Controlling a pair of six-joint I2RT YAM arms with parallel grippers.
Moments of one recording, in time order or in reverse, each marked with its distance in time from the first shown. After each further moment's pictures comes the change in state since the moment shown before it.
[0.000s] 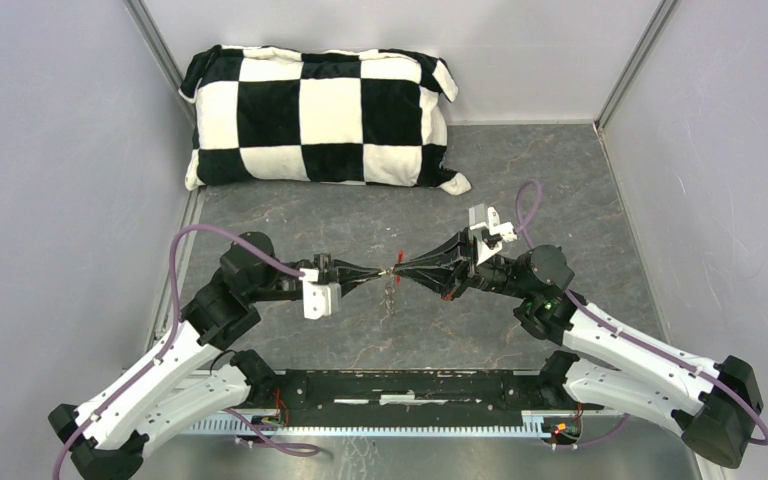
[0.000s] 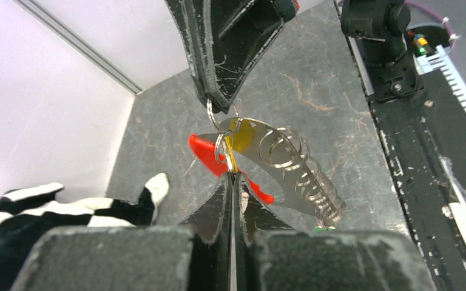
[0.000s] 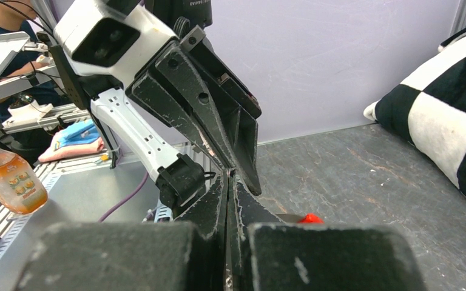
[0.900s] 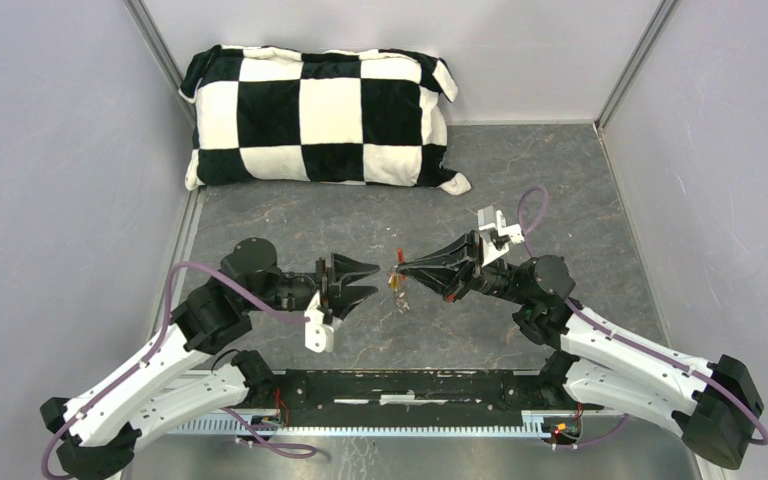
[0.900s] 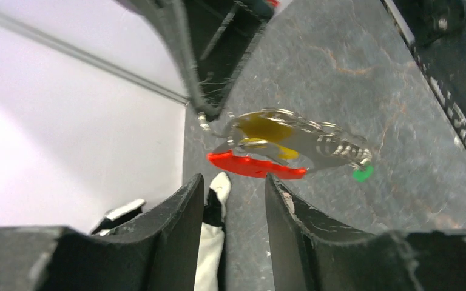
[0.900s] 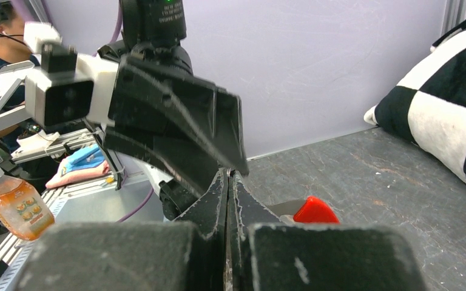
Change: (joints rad) left arm -0.112 -0.027 0.069 -0.190 -0.112 0.389; right arm 0.001 -0.008 -0.092 0.154 0.053 0.090
